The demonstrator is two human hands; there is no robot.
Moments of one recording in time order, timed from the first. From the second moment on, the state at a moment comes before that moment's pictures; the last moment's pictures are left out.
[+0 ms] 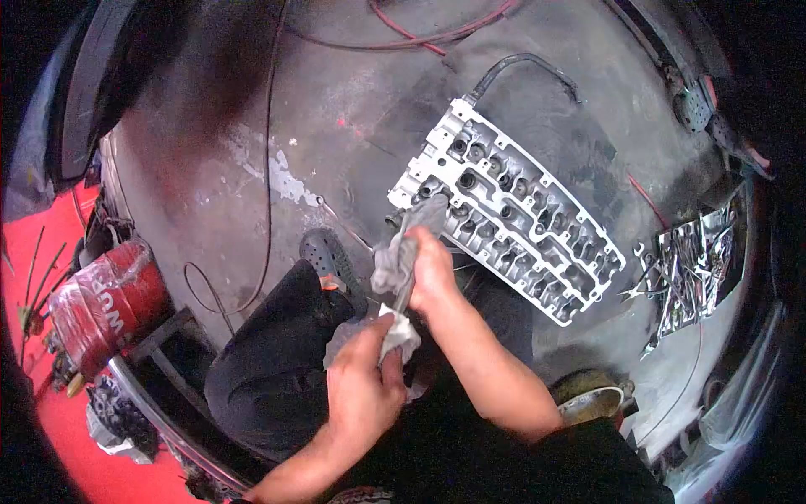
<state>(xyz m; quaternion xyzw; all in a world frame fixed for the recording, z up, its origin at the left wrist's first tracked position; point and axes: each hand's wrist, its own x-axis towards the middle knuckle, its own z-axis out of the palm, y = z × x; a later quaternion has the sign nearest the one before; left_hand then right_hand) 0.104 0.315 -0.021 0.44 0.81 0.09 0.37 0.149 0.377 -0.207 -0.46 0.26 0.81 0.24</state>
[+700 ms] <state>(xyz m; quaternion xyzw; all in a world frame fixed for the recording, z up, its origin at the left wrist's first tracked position) 0.093 0.394 -0.014 0.31 0.84 0.04 0.44 0.131 0.396 -0.202 -0.60 0.28 0.71 0.24</state>
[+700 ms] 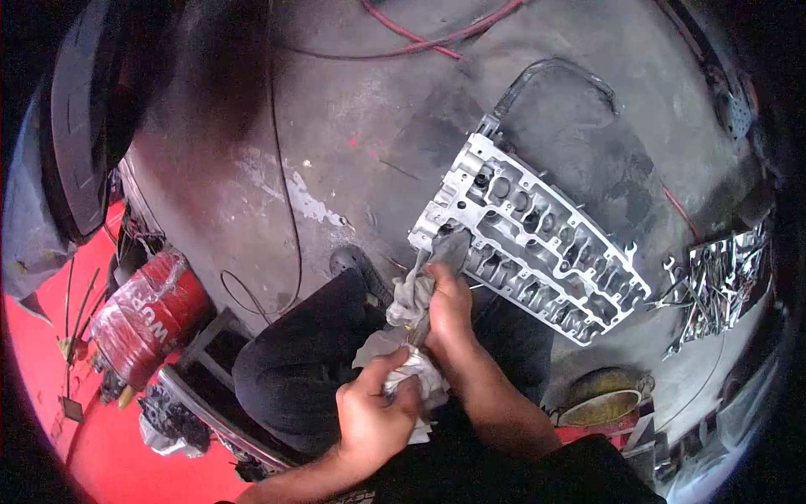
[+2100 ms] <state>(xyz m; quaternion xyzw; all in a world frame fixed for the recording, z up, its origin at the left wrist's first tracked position) 0.126 0.424 -0.005 0.29 0.85 -0.03 0.44 0.163 0.395 -0.204 -0.63 0.10 0.76 0.10</state>
